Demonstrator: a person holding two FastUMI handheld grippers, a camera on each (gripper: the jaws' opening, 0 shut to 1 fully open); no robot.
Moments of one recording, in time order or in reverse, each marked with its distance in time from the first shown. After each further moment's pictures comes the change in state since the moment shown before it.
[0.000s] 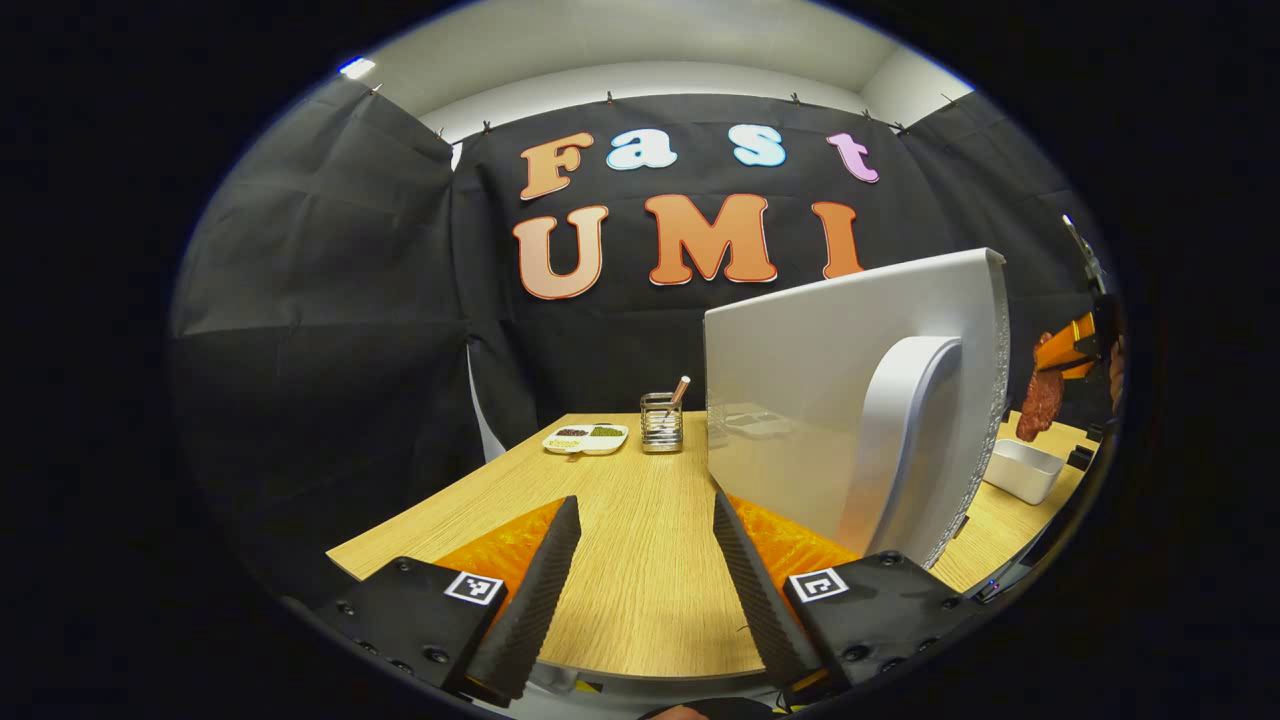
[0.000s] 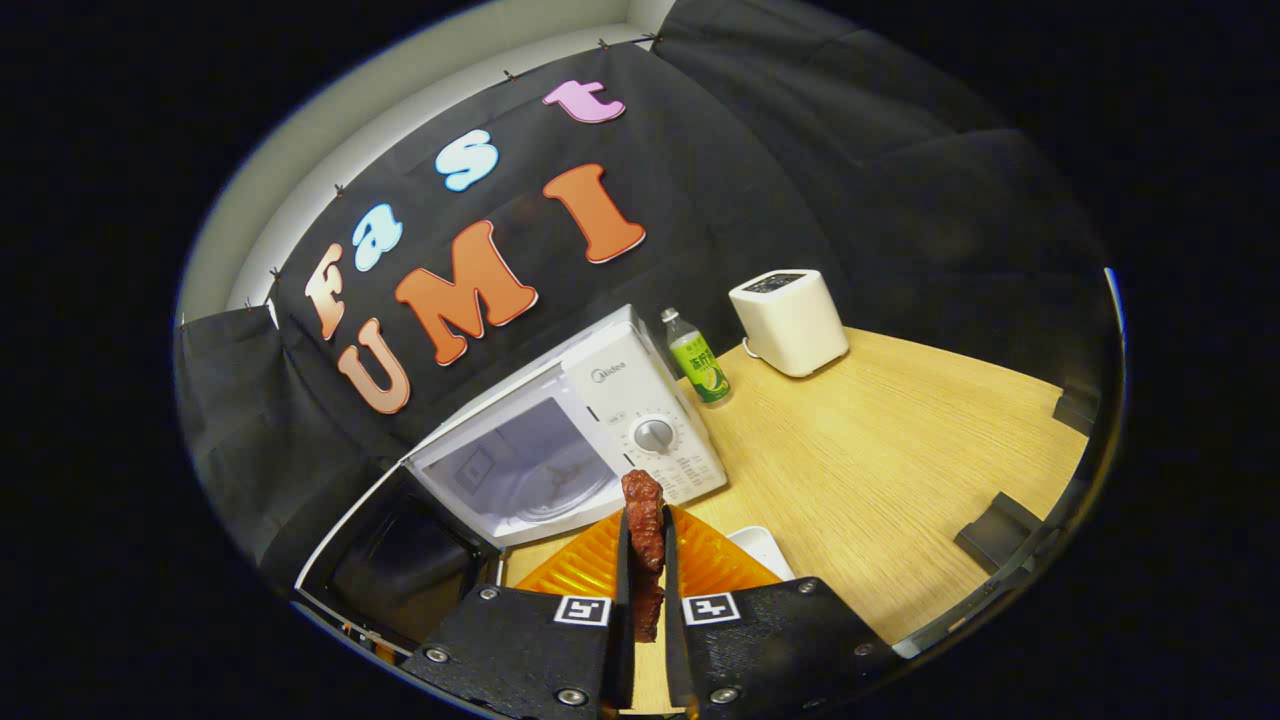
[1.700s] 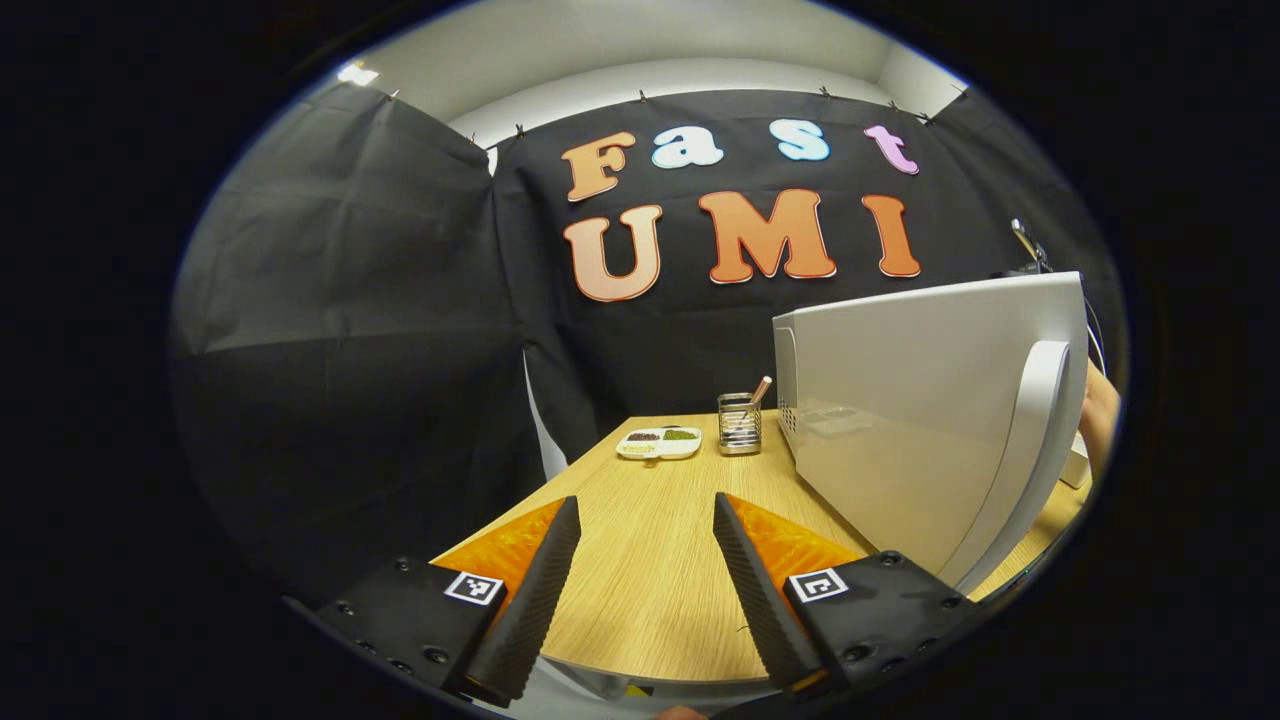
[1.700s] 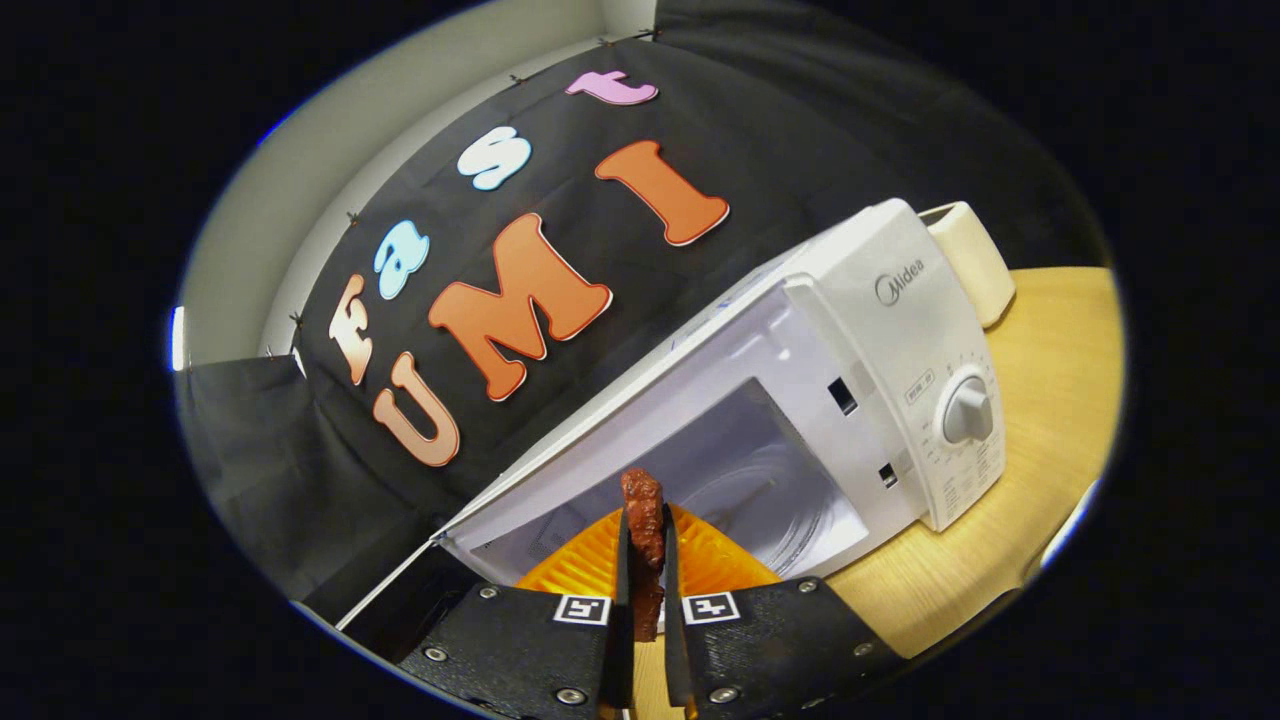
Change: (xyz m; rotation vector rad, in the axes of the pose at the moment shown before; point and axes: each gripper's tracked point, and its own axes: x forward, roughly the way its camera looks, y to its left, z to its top) left arm 0.004 0.087 0.005 0.034 0.018 0.135; right arm 0.194 0.142 -0.040 0.201 -0.100 0.162
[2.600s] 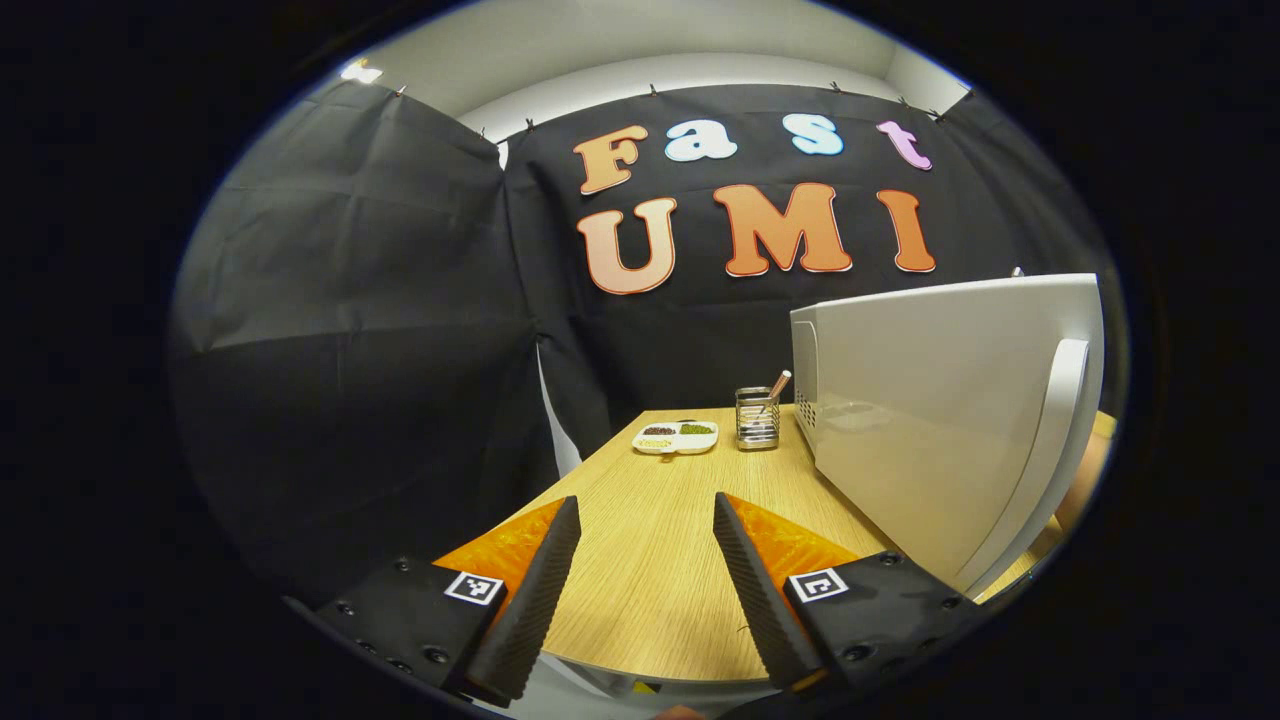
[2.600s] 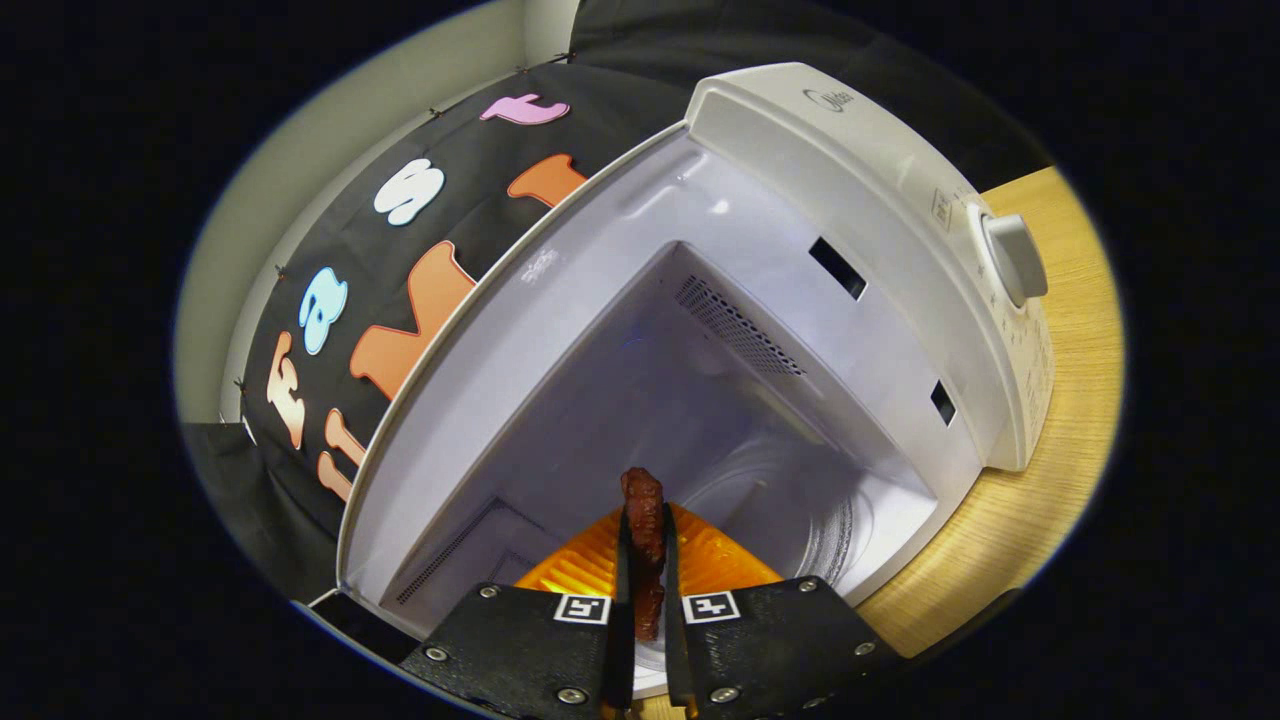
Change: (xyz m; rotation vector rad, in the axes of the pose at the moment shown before) left arm 0.007 0.012 -0.005 -0.007 0.022 0.031; right arm 0.087 -0.040 -0.024 0.118 -0.148 -0.169
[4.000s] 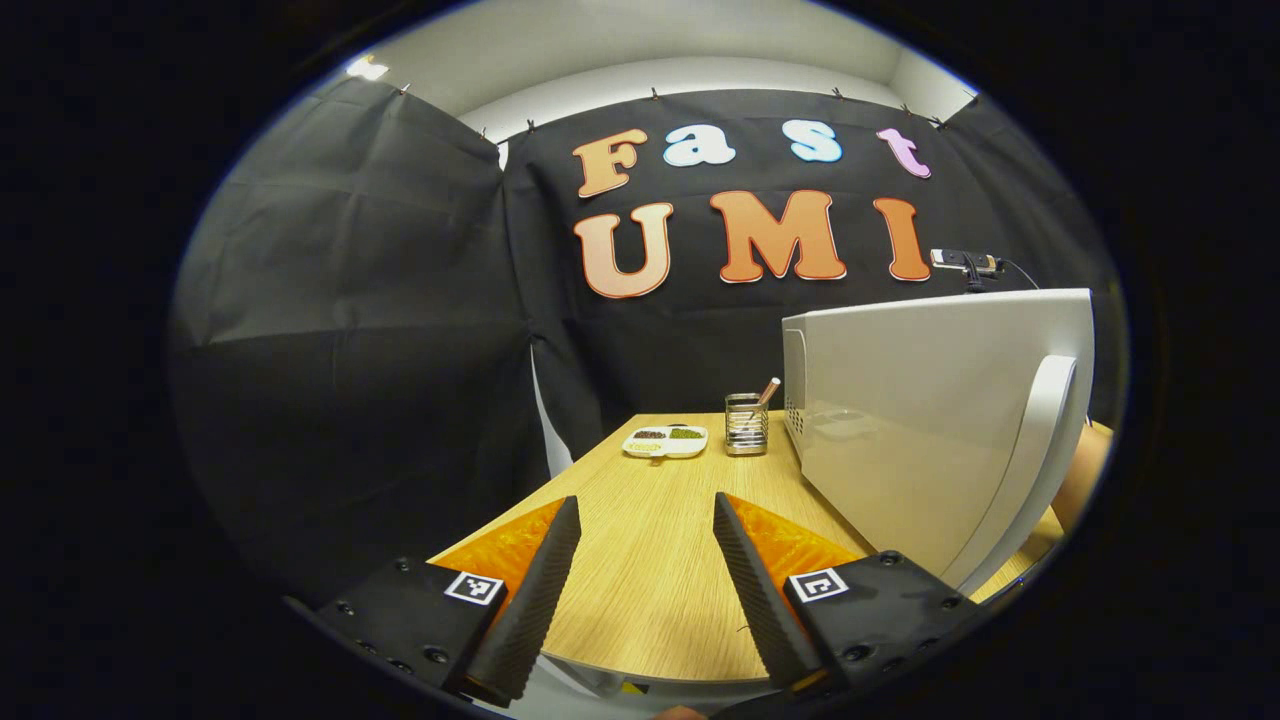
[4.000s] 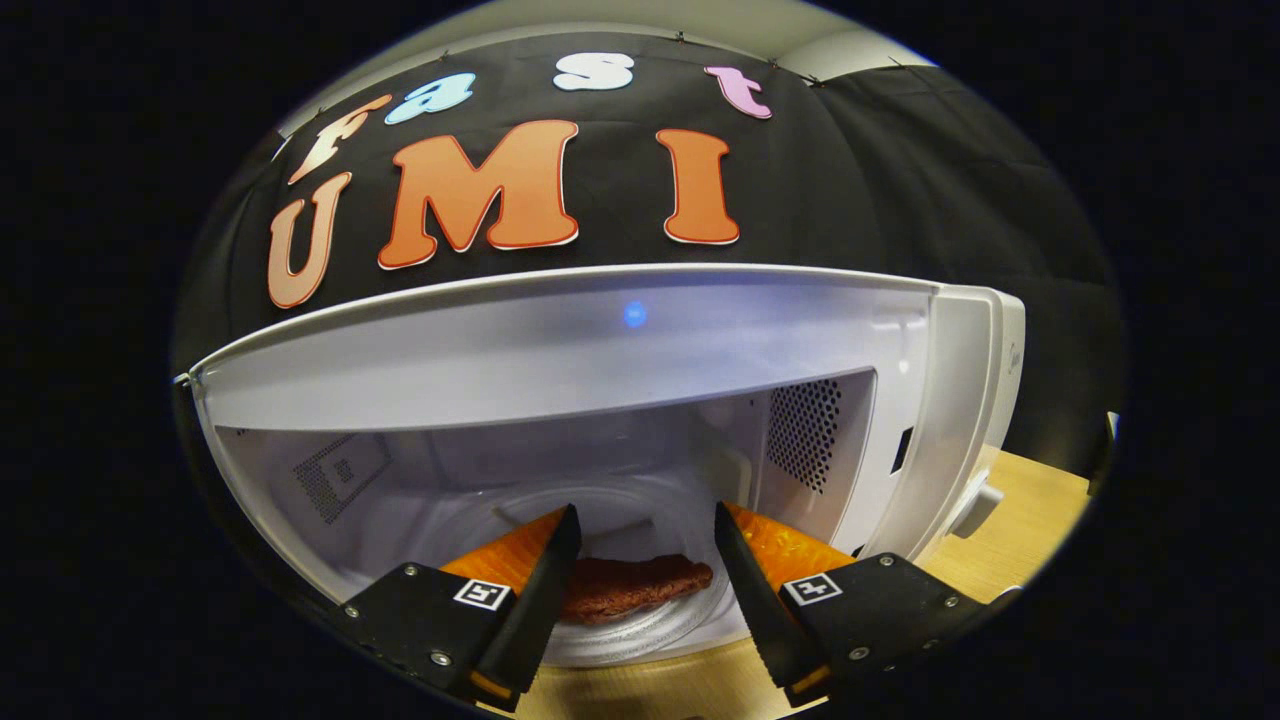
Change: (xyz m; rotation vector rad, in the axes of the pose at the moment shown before) left arm -0.006 -0.016 0.004 -0.026 -0.008 -0.033; right arm -0.025 -0.019 0.020 -0.744 0.038 -0.183
